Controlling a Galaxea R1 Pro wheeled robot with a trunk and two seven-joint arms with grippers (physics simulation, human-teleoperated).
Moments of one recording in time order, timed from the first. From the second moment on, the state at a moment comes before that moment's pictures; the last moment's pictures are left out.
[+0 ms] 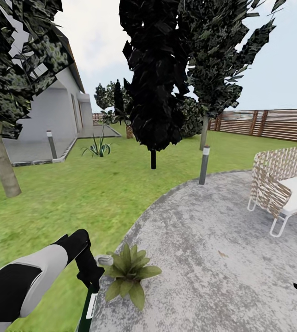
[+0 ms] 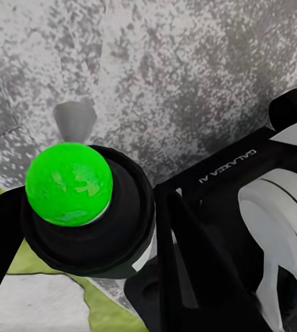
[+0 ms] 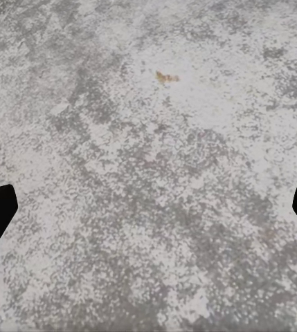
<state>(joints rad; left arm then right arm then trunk) -1.01 0.05 -0.21 -0.08 -0.63 0.98 -1.09 -0.20 -0.22 -0.96 -1.50 0.56 0.80 1.05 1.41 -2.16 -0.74</state>
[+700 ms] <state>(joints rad) -1.01 0.05 -0.21 -0.08 -0.63 0.98 -1.09 -0.20 -0.22 -0.96 -1.50 0.56 0.80 1.05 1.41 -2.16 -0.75</state>
